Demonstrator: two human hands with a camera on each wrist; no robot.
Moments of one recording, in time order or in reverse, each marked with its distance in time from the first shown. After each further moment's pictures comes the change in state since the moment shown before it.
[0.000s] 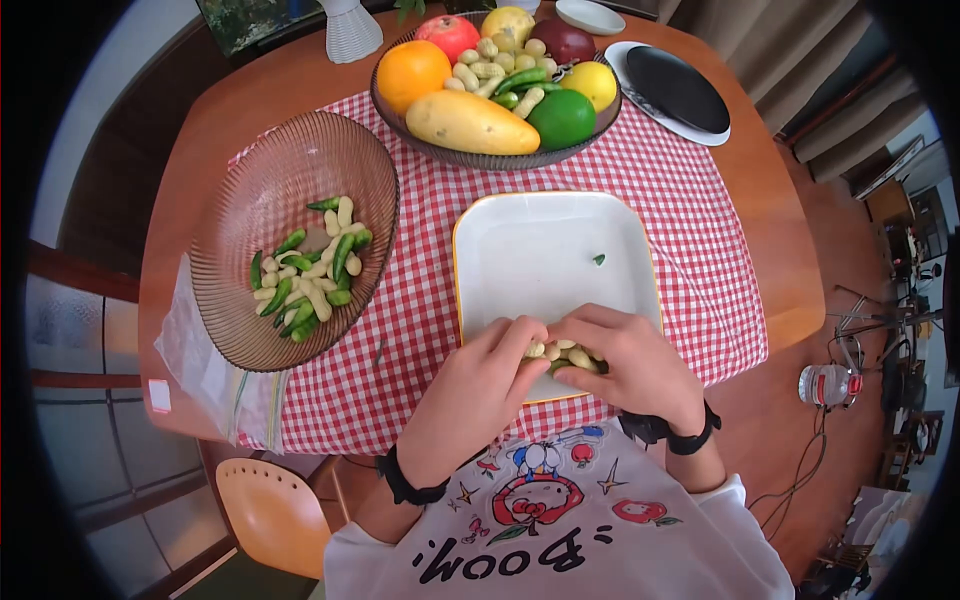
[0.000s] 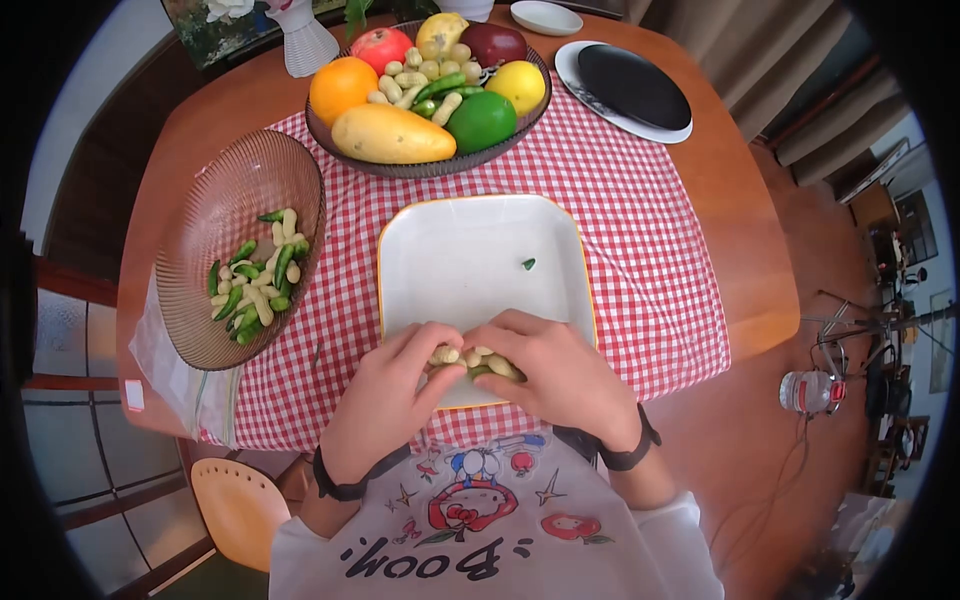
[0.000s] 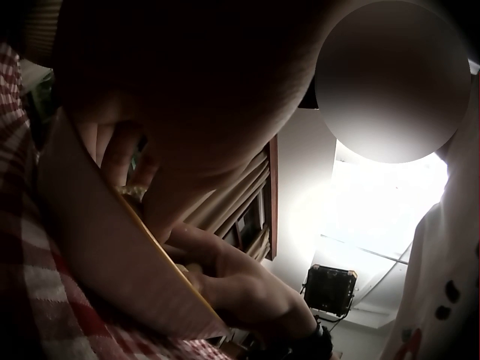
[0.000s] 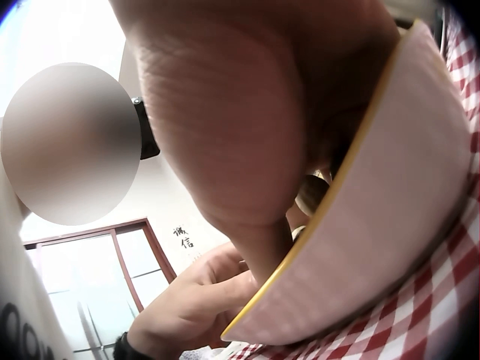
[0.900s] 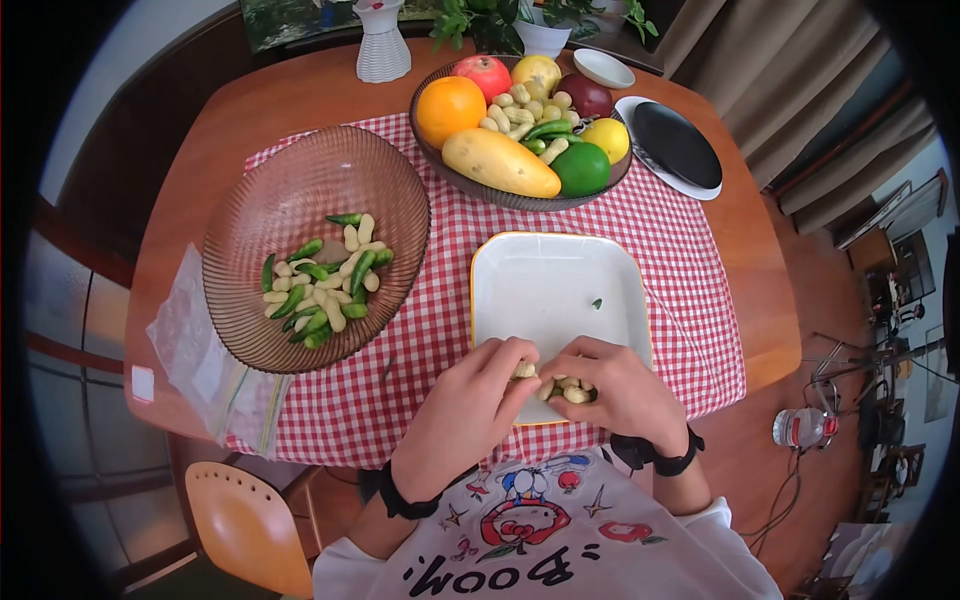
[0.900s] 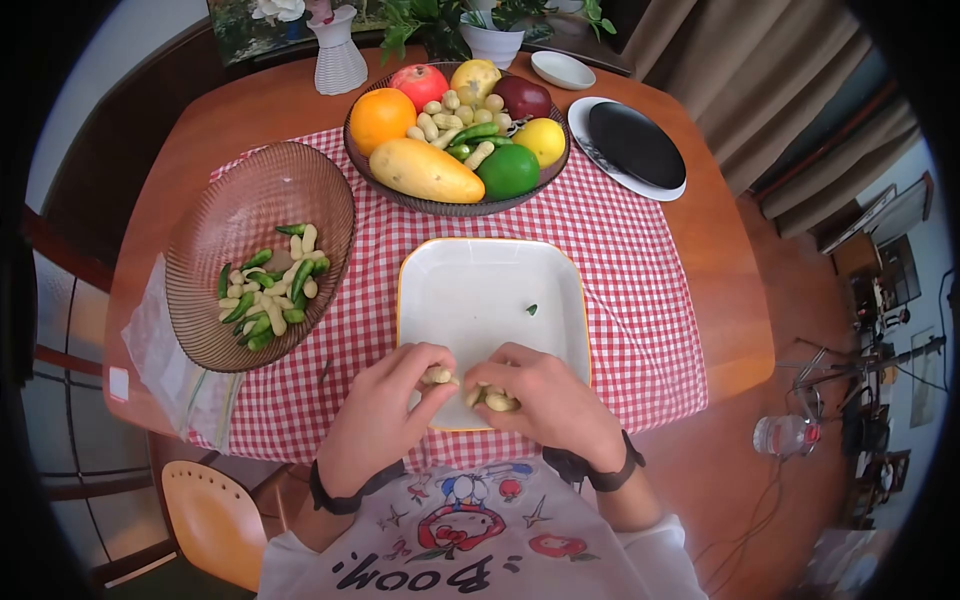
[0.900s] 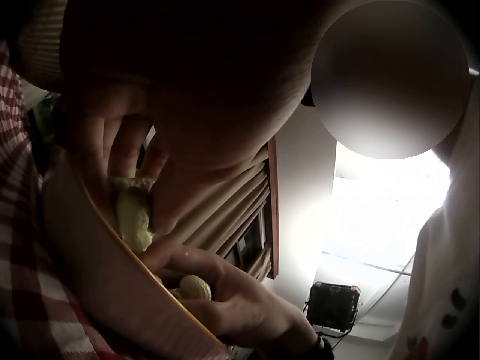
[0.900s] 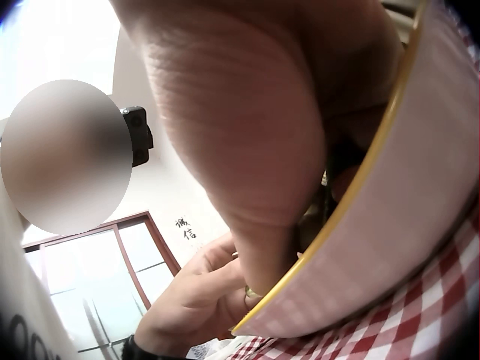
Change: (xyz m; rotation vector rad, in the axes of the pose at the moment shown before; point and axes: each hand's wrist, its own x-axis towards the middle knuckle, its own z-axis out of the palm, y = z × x) left_hand -0.007 -0.004 -0.012 -0.046 0.114 0.090; right_hand 0.007 -0.004 0.003 -0.082 -0.069 -0.025
